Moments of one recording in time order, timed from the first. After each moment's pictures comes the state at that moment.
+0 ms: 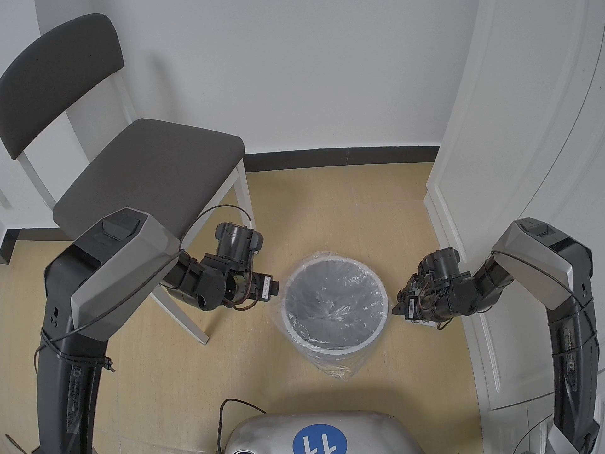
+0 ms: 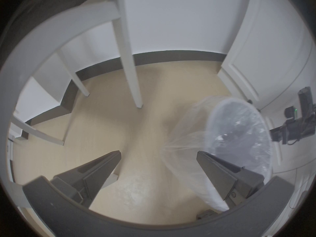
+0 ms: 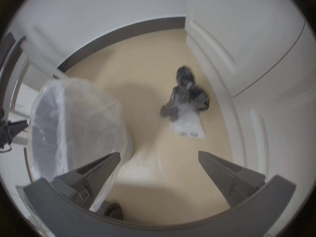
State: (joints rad) left arm -0.42 2.47 -1.43 -0.31 0.17 -0.12; right arm 0.23 2.51 -1.27 -0.35 -0.06 0.28
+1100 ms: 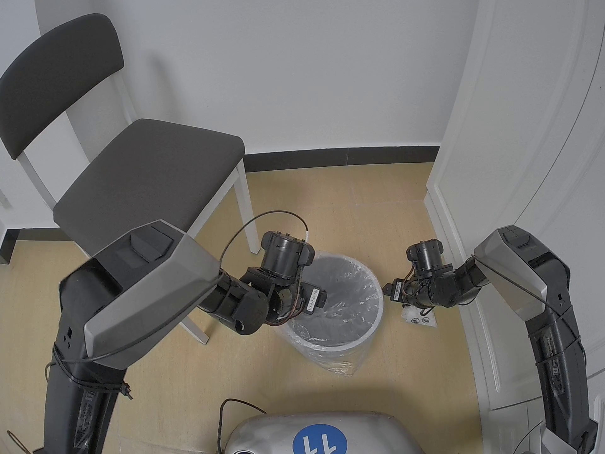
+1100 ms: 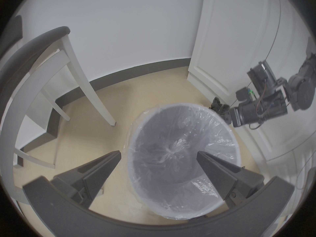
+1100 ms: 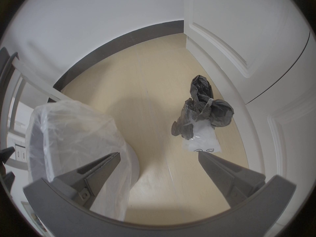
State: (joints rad) left arm -0.61 2.46 -1.42 -0.41 0.21 -0.03; right arm 0.26 2.65 -1.56 -0.31 -0.13 0.41
